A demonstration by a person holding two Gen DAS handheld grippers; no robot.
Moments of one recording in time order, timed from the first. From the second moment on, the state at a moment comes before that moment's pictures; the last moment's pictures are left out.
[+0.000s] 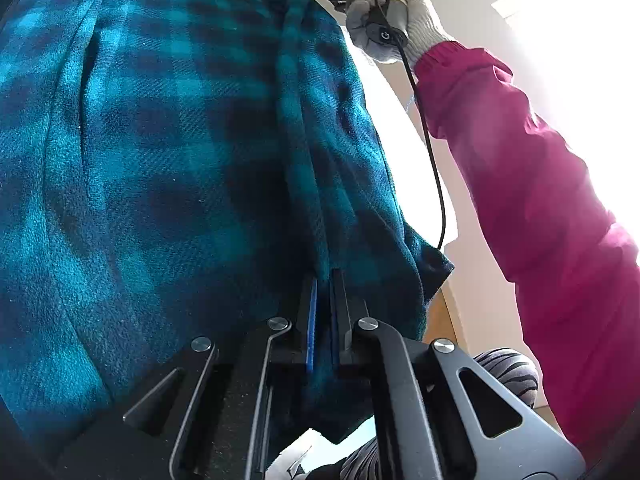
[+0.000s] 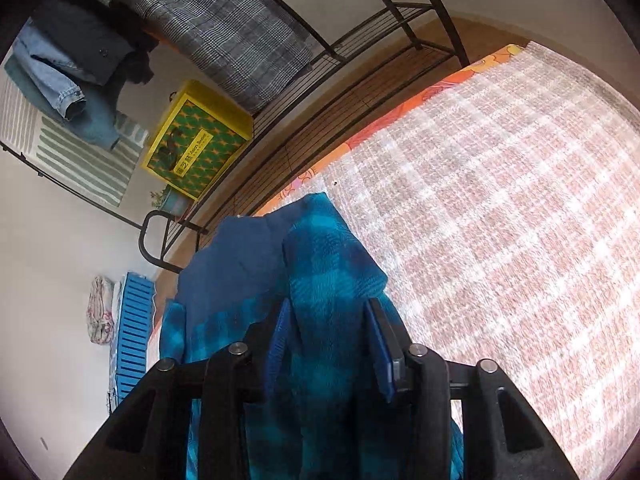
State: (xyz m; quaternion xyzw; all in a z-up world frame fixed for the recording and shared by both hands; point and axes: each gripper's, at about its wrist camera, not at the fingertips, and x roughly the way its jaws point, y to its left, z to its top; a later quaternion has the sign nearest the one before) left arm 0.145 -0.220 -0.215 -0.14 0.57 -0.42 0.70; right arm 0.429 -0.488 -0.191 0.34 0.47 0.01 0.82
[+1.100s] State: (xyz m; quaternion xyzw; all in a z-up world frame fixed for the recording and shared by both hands) left arm 0.142 -0.214 -0.209 -0.16 0.57 -0.39 0.70; right arm 0.398 -0.381 -0.099 0.07 0.46 0.08 0.88
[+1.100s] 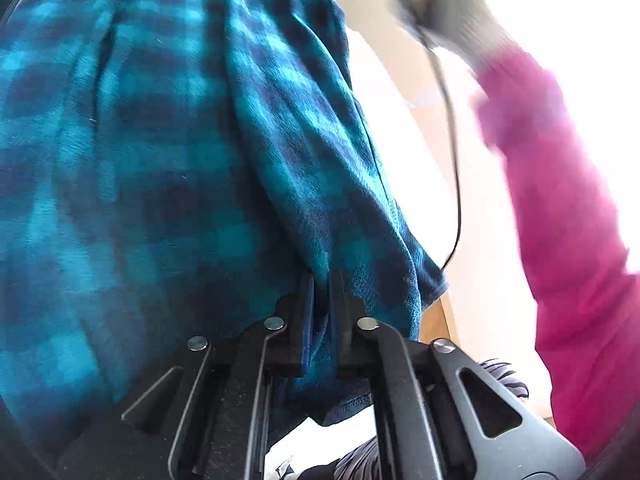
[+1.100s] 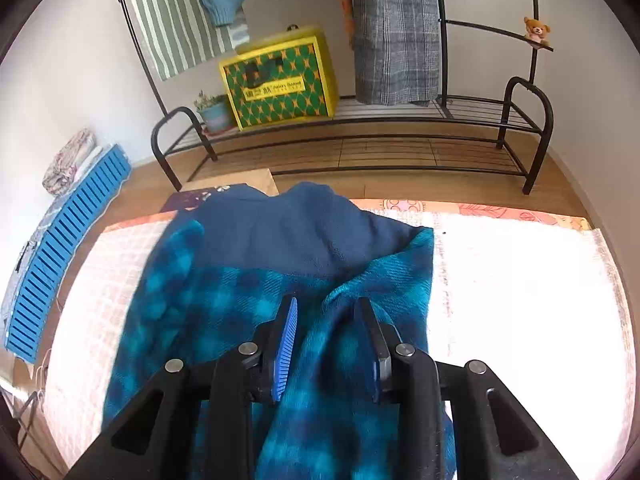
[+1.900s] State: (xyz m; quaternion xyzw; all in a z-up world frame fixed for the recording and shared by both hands) left arm 0.139 -0.212 -0.213 -0.16 0.57 -0.39 0.71; right arm 0.101 -0.424 -0.205 0.28 0.56 0.16 0.77
